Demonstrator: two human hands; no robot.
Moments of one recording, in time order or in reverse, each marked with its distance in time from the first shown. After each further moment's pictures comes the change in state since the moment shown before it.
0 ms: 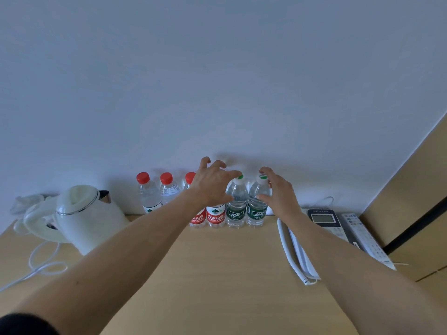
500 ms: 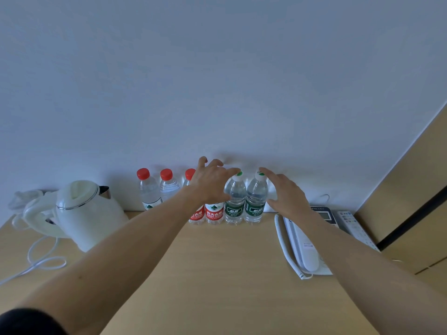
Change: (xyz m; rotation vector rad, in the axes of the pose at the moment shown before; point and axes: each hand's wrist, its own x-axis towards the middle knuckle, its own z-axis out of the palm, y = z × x) left_hand -0.010 0.002 -0.005 -0.007 -0.054 -0.009; right_hand -0.015 0.005 -0.025 -0.327 -0.147 -0.008
